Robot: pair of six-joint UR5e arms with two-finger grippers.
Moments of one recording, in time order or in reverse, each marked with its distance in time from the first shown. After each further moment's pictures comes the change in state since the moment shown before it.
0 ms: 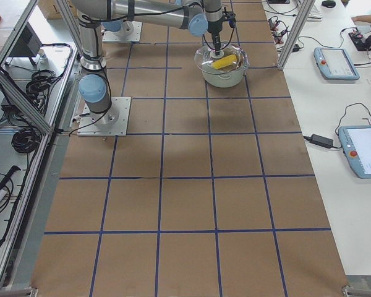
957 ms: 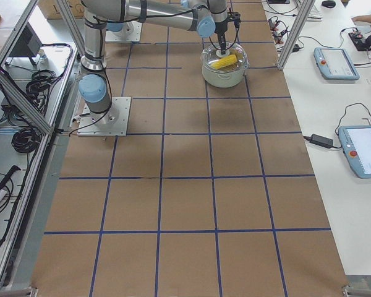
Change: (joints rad) left arm 0.043 0.034 -0.072 0.036 0.001 -0.031; right arm 0.044 0.103 -0.098 -0.035 -0.007 0.065
